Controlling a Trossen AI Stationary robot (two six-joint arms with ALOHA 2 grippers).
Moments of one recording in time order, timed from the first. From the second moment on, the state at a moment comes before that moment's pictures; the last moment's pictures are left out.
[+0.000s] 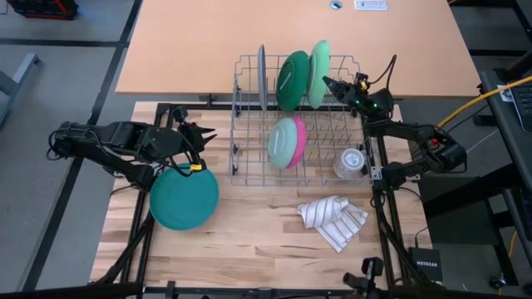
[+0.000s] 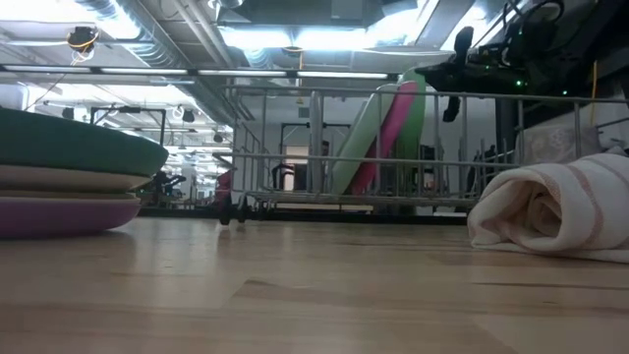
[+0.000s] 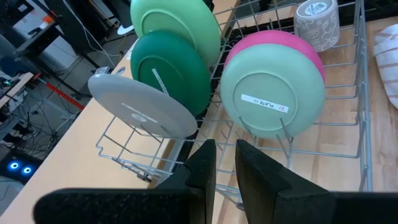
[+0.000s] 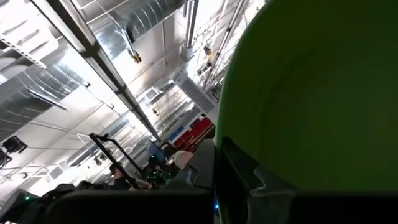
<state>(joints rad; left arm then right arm) -0.18 1.08 1.32 -0.84 -0.75 0.07 -1.03 1.35 0.53 1.23 -0.54 1.00</state>
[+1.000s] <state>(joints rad) -0.18 1.08 1.32 -0.84 -0.75 0.06 -1.05 1.38 0.52 1.28 -0.63 1.02</state>
